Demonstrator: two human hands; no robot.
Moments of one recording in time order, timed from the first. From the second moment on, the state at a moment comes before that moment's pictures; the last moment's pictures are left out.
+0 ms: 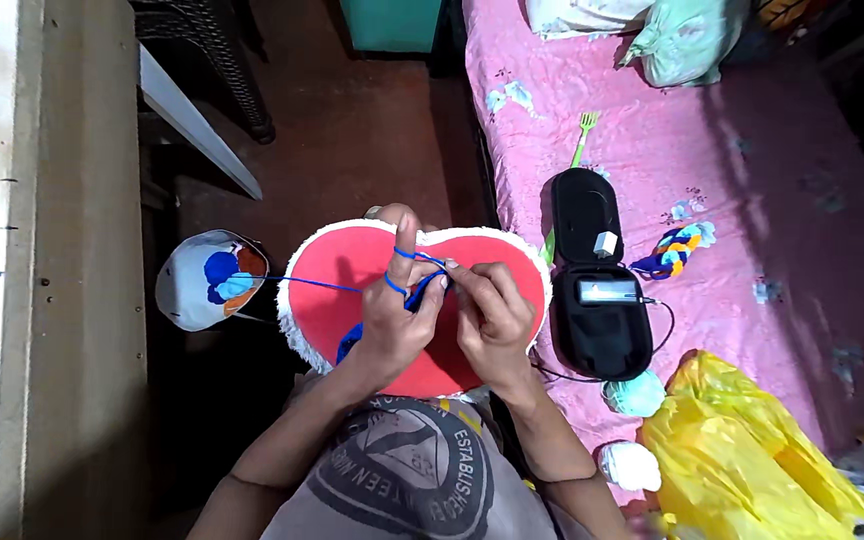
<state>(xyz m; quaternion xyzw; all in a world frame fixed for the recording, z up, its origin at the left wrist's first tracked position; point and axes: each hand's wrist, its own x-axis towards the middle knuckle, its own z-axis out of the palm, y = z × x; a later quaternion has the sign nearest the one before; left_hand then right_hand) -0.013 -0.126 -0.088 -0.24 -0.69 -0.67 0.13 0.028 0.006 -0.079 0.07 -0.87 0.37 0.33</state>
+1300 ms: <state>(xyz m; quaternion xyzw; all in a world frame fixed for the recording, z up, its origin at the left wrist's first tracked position) -0.038 -0.163 -0.063 -0.25 -0.68 -0.69 -0.04 0.036 0.030 -0.094 0.13 -0.85 0.41 0.29</state>
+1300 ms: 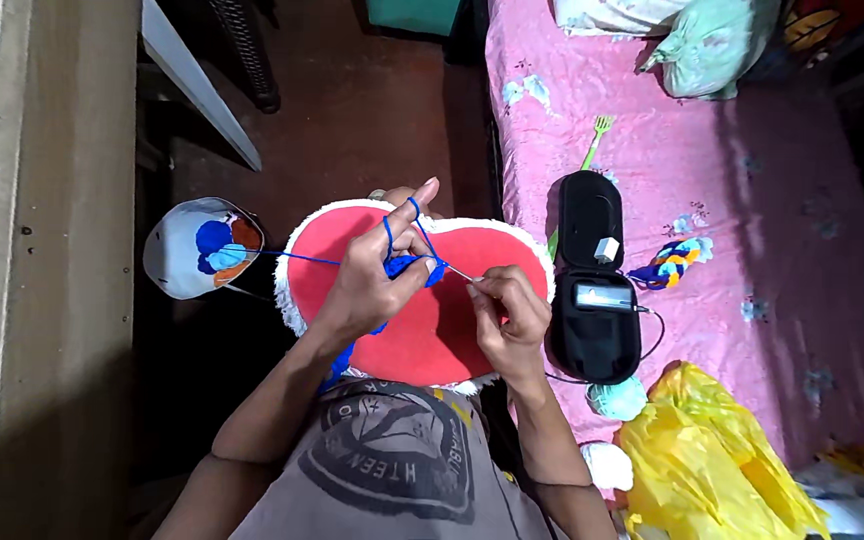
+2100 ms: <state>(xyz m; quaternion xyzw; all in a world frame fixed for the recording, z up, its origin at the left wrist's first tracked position) -0.034 -0.152 -0.065 -0.22 -0.63 -0.74 -0.08 0.036 0.044 -0.091 -0.01 -0.53 0.85 -0.04</state>
